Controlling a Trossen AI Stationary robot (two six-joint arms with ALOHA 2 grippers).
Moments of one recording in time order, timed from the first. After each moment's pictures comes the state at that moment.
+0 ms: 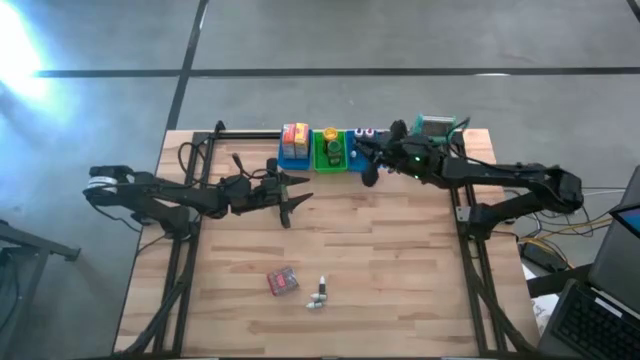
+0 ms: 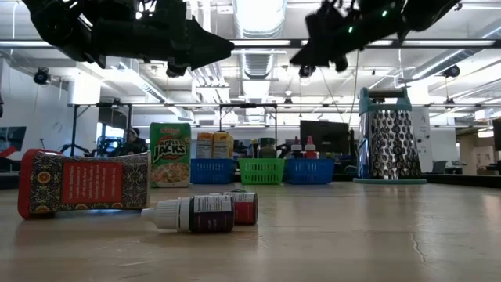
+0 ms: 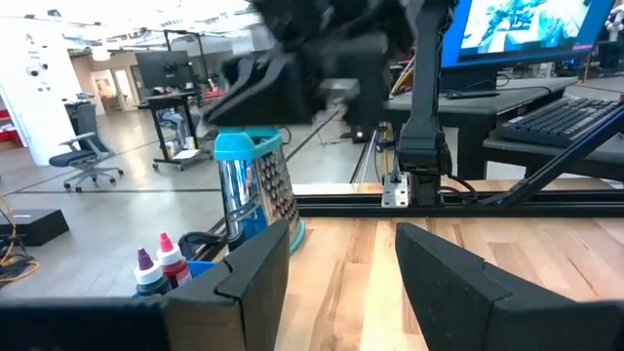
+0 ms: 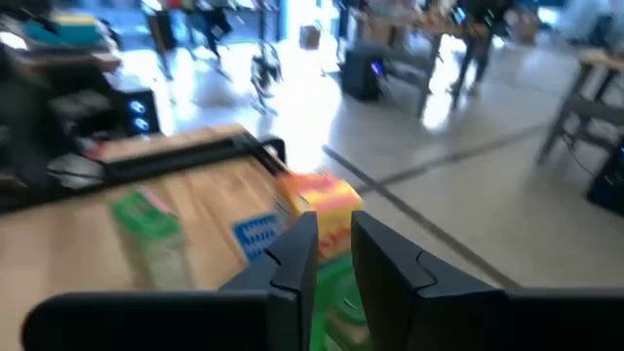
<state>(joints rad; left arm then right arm) 0.07 1.28 0.50 0.87 -0.17 0.12 -0.33 1.24 0.78 0.29 0.23 0.03</state>
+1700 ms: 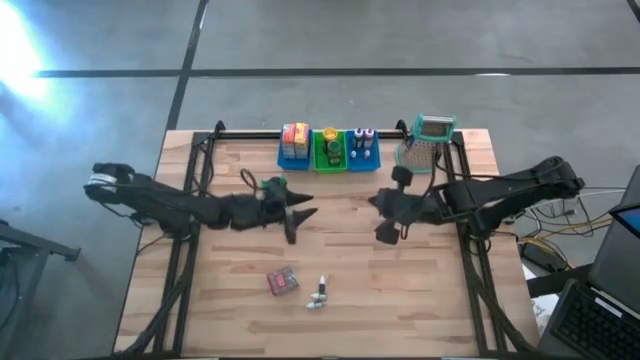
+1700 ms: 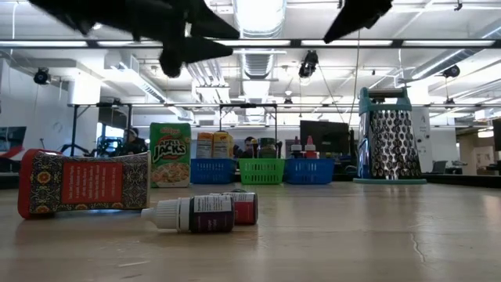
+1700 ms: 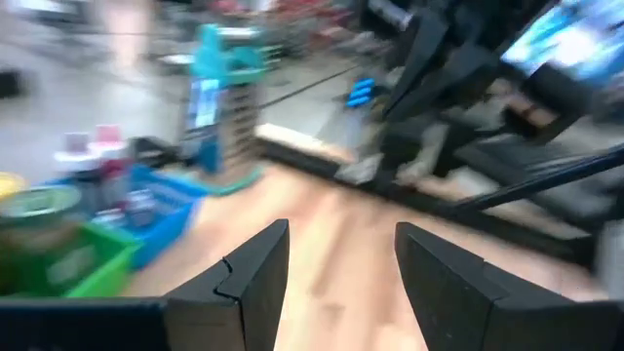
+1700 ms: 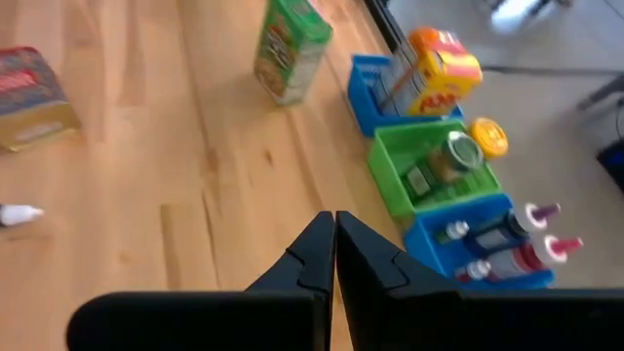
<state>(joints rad) -0.14 1.28 0.63 0.59 -0.42 -0.28 0.23 1.26 1.12 -0.66 0.56 0.18</state>
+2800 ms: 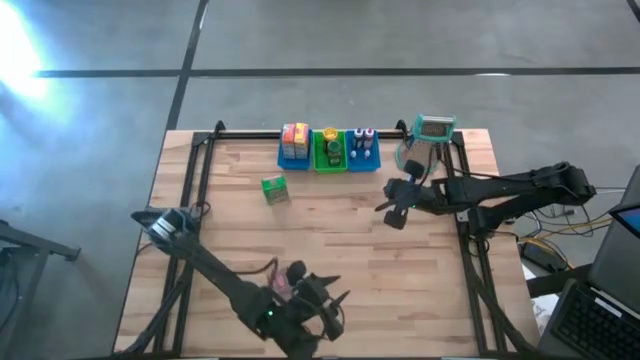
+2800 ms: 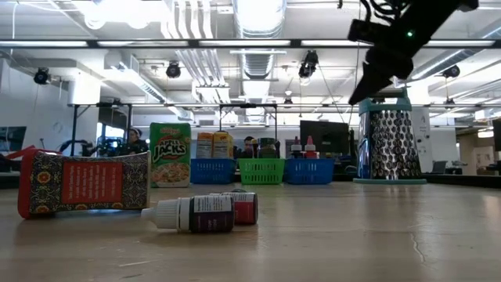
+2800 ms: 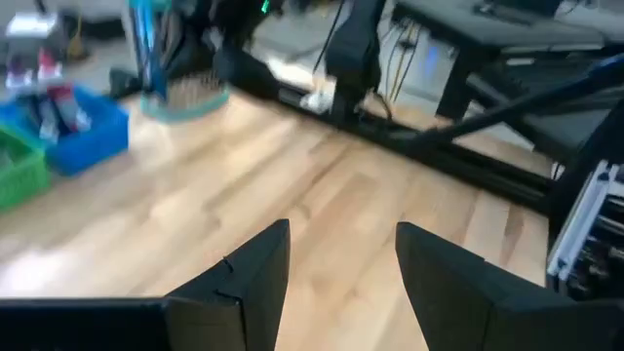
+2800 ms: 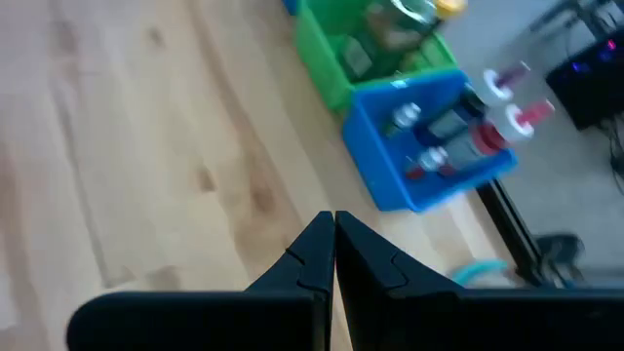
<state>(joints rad) -0.67 1.99 1.78 -0.51 -1.05 -0.86 0.03 1.13 0.78 -0.56 0.54 0.15</state>
